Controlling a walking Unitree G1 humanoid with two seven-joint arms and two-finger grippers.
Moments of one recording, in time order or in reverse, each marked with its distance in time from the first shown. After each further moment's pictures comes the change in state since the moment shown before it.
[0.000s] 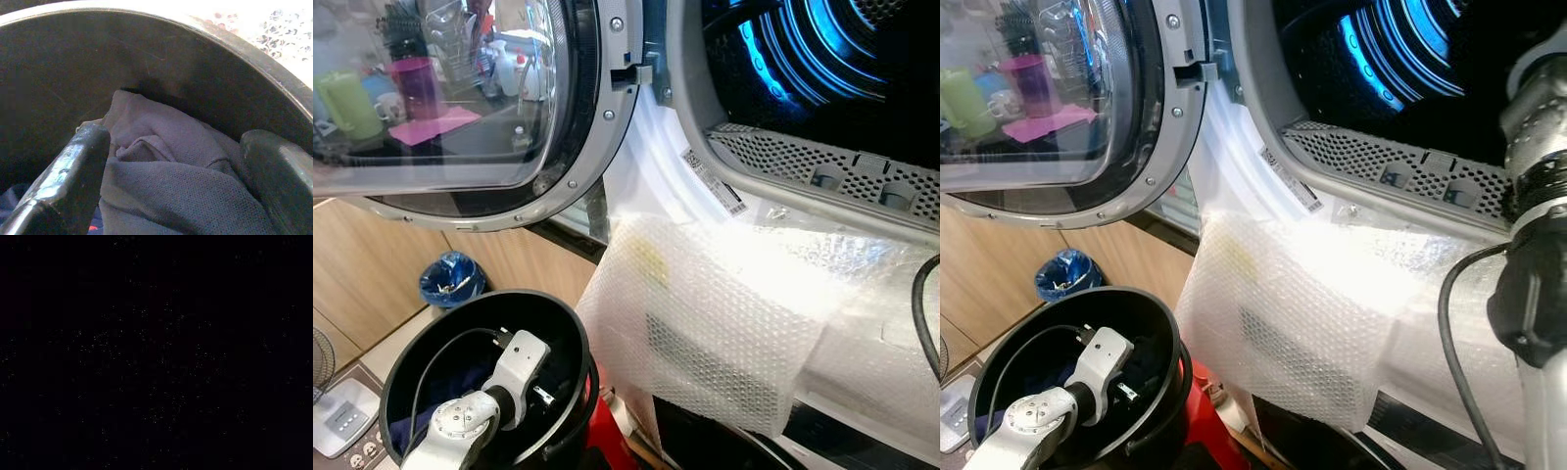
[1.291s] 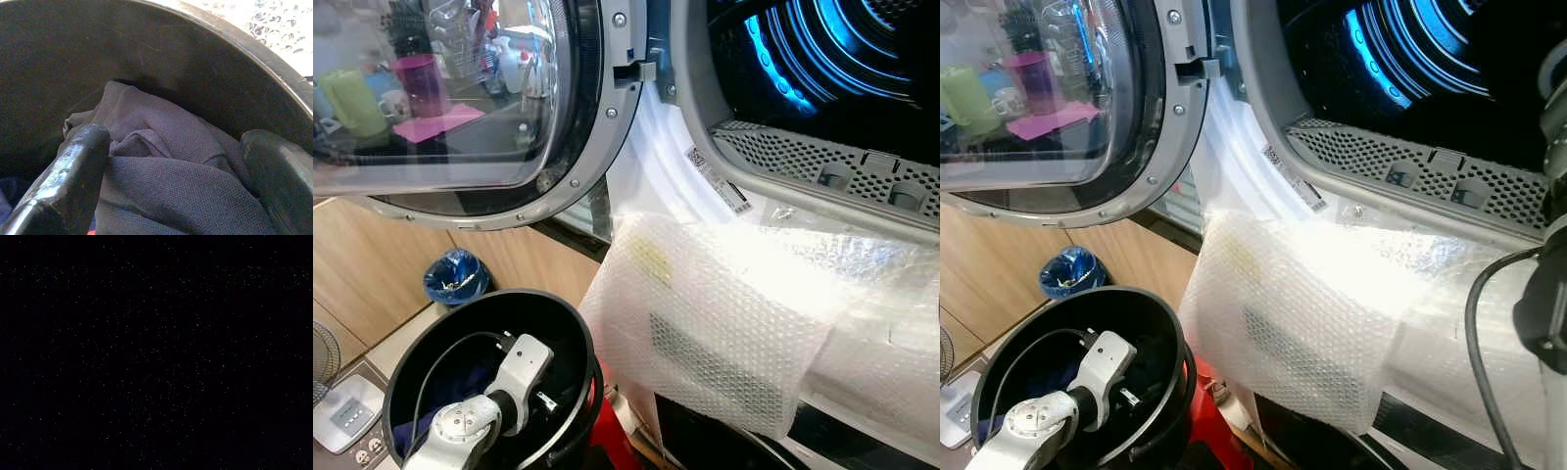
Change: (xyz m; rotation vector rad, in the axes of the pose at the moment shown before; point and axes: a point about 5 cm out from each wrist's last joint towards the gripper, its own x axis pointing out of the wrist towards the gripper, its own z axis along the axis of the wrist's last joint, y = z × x) left arm -0.003 -0.006 -0.002 -0.015 0.025 -0.038; right arm -0.001 -0.019 0.006 0.080 0.013 0.084
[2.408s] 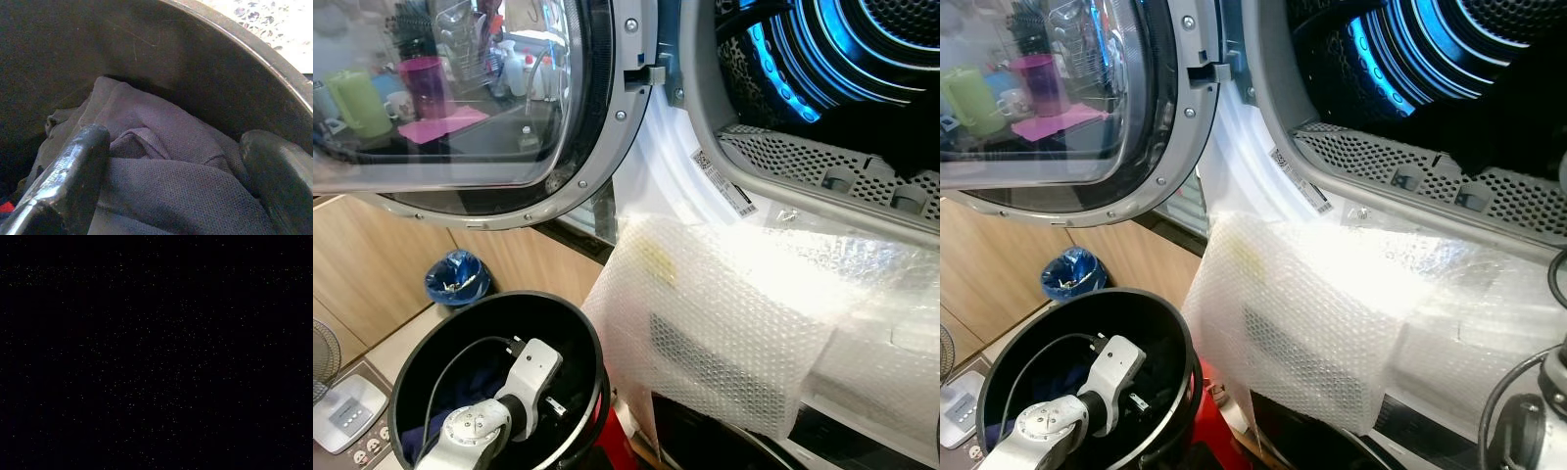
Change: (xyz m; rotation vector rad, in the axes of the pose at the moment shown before) left arm 0.007 -0.012 -0.006 -0.031 0.021 -0.033; right arm -0.102 -0.021 -0.028 -0.242 0.219 -0.149
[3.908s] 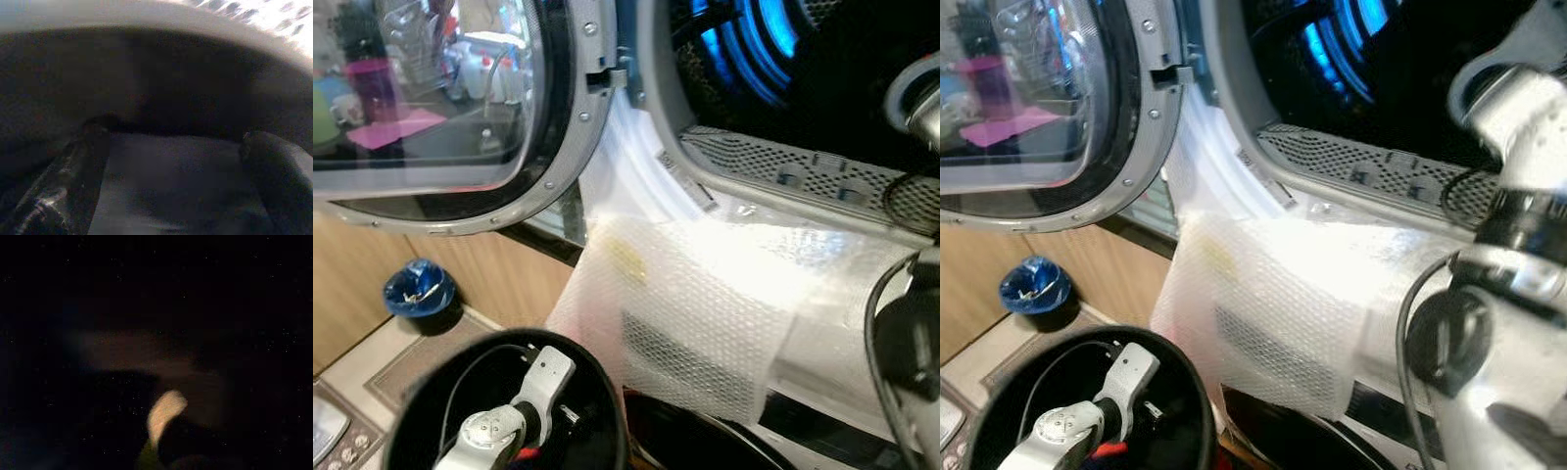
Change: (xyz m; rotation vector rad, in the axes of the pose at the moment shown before) left arm 0.011 -0.009 -0.003 -0.033 0.017 -0.024; right arm 0.060 0.045 0.039 0.481 0.016 -0.011
